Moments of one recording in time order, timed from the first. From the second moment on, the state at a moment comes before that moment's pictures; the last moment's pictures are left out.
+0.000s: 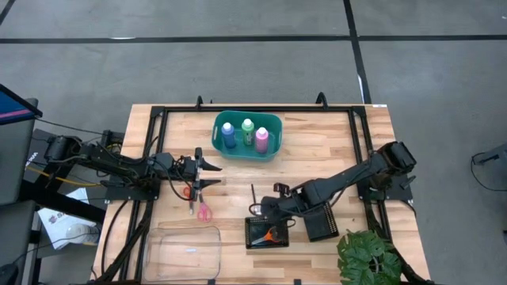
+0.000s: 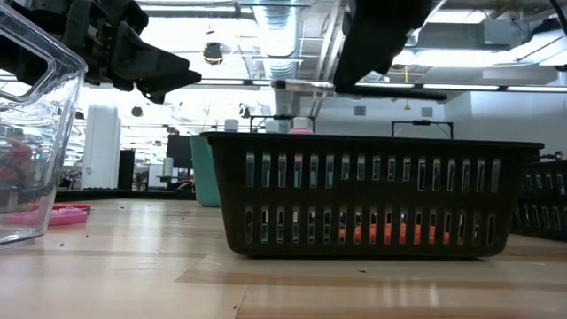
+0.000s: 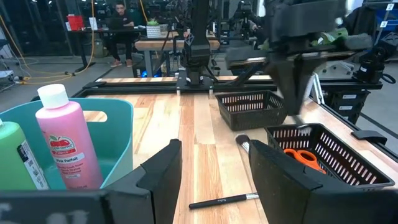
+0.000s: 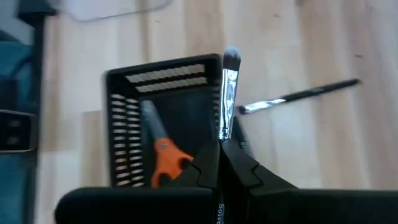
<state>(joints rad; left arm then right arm) -0.06 0.93 0.15 0.71 -0.06 0.02 0.39 1.80 1.39 -0.63 0.13 0.44</state>
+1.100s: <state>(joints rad) -0.06 0.93 0.15 0.71 -0.06 0.02 0.42 1.94 1.39 -0.46 0.02 0.44</state>
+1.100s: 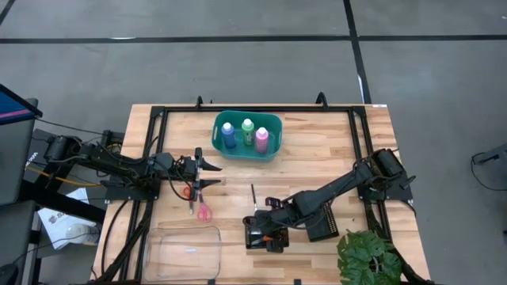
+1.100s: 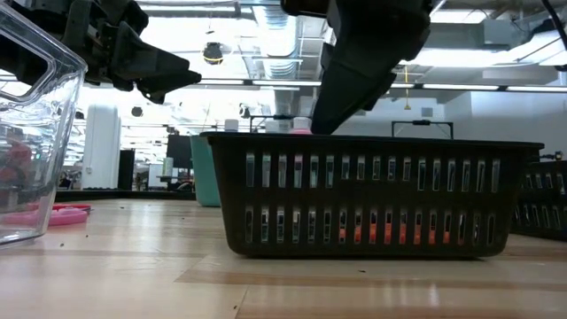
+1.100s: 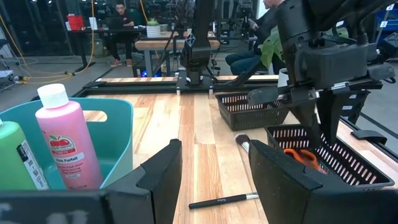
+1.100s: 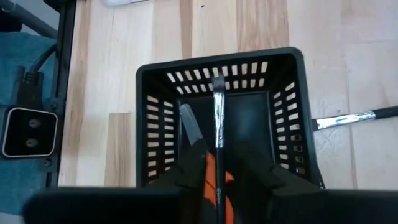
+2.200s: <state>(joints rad) -0.06 0.93 0.15 0.71 -0.06 -0.01 0.13 1.94 1.42 -0.49 0.08 0.53</state>
